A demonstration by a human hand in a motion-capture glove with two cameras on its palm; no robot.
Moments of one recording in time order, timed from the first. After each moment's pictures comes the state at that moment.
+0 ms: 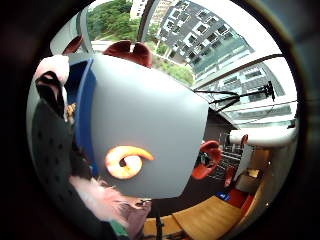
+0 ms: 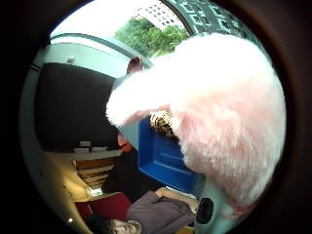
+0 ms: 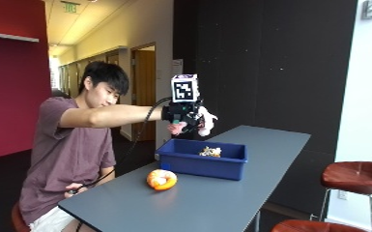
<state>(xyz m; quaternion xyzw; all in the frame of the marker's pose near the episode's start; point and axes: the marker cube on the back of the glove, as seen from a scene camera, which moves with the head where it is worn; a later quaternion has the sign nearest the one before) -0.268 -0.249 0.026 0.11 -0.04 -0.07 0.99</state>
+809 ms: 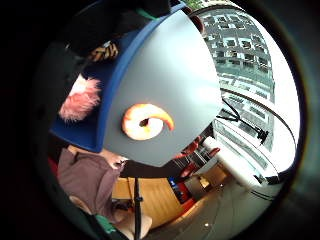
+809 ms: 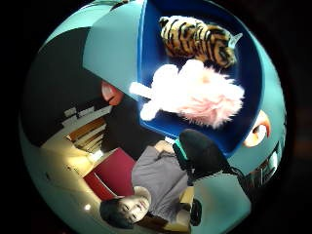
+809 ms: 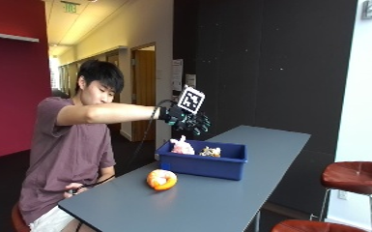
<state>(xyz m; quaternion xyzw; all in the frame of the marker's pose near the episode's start) -0.349 -0.196 0.091 -0.13 0.13 -0.15 0.97</state>
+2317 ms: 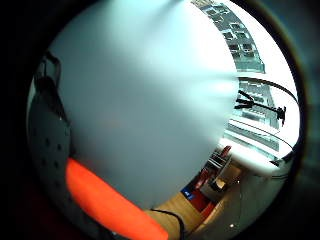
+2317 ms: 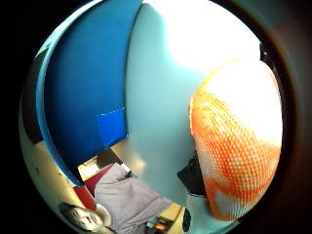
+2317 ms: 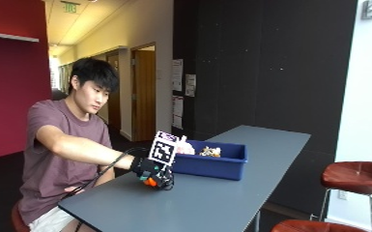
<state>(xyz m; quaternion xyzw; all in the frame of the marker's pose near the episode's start) -0.159 -0.199 0.240 -0.06 0.07 -0.14 0.99</state>
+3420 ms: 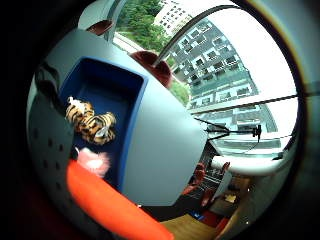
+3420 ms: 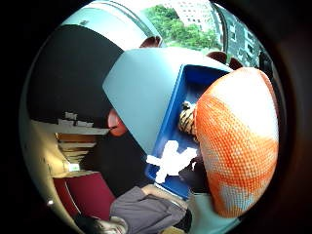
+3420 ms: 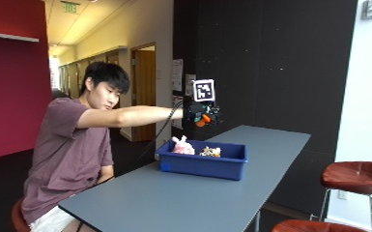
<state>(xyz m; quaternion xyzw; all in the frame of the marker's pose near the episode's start) -0.420 -0.272 0.050 0.13 0.09 -0.18 0.97</state>
